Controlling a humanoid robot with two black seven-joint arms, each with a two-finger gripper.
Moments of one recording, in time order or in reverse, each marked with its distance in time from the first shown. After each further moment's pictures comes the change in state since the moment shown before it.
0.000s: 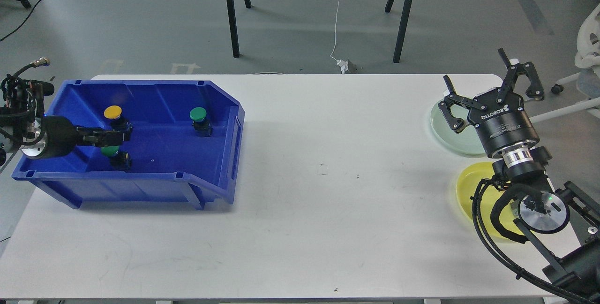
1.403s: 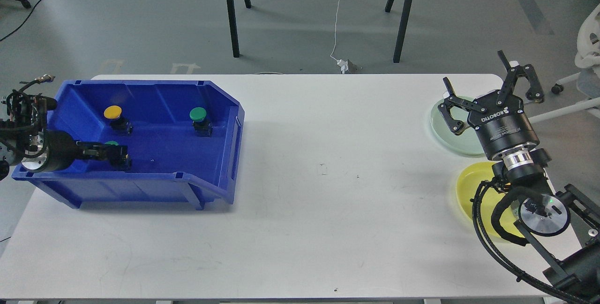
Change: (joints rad) left arm 0.038 -0.022 0.018 0.041 -0.001 -0.005 0.000; right arm -0.011 -0.001 0.003 -0.001 0.000 0.020 -0.001
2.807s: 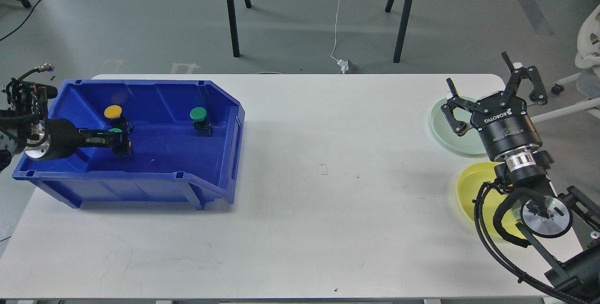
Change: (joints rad) left arm -0.071 0.005 -0.012 -0.013 -0.015 0.002 0.000; right arm -0.013 0.000 0.015 0.002 0.002 0.000 0.001
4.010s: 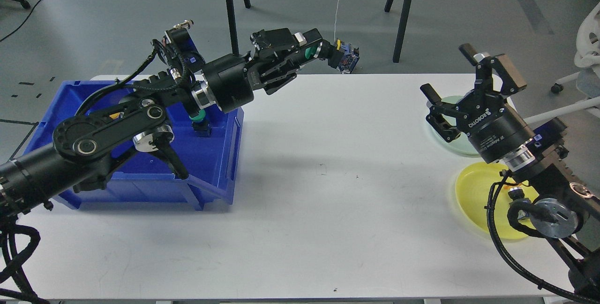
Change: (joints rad) left arm 0.031 -0.382 -0.366 -0.485 -0.761 -0.006 0.000; right arm 0.050 -0.097 -0.091 0.065 -0.557 0.080 0.007
